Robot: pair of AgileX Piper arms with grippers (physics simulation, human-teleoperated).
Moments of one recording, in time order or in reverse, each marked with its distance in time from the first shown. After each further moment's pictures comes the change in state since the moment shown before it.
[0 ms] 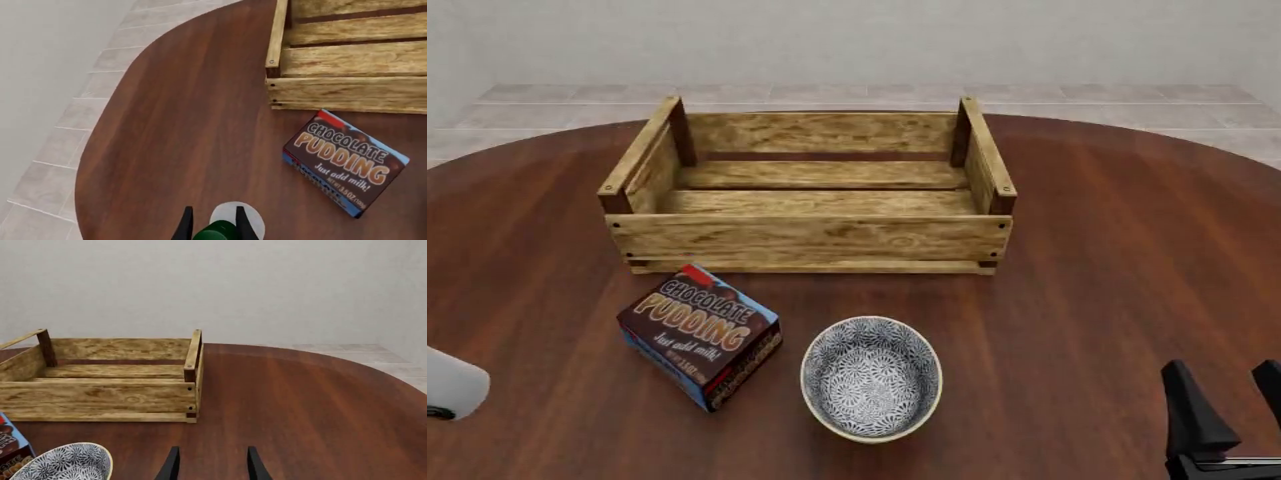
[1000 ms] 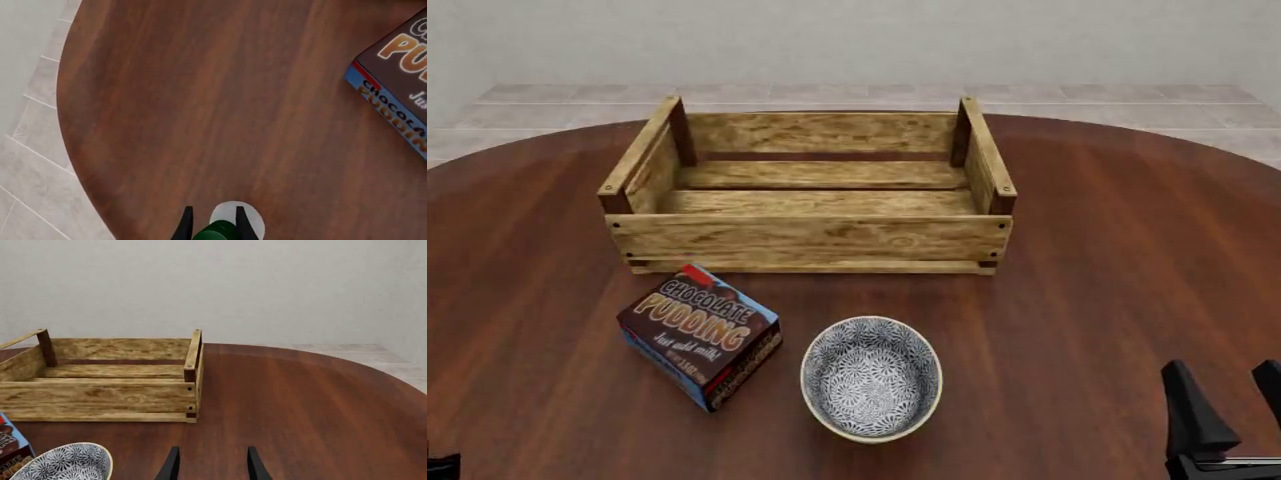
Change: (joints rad) left arm 0.311 0.079 0.478 -0.260 0.140; right arm 0.000 0.000 0.000 0.000 0.000
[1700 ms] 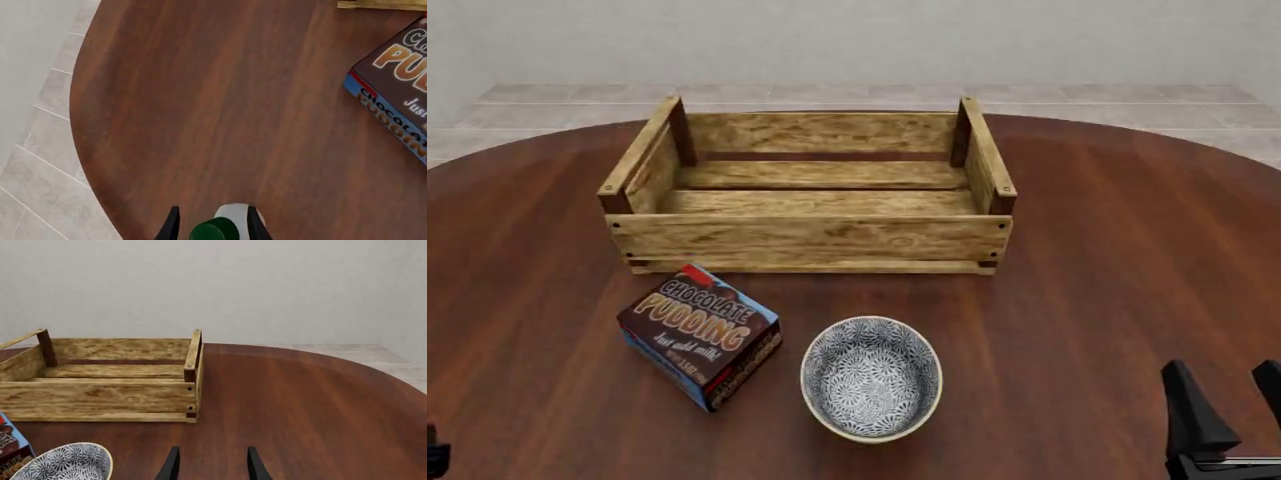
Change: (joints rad) left arm -0.008 -0.024 -0.047 0.033 0.013; right arm 0.000 0.000 0.000 0.000 0.000
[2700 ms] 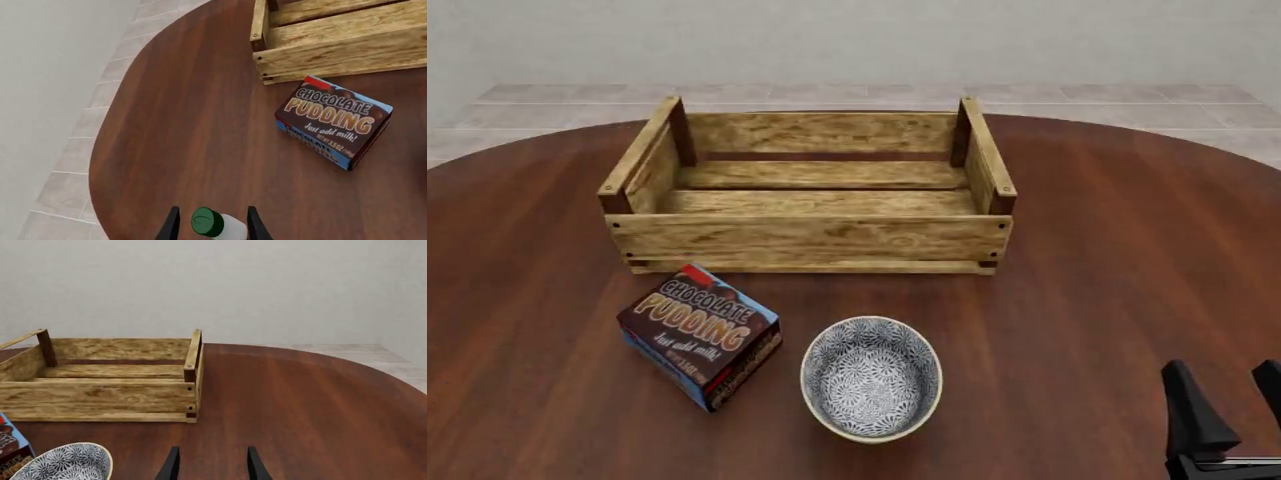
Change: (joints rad) left arm -0.321 -0.373 -0.392 0.489 -0.053; right arm 0.000 0.000 0.000 0.000 0.000
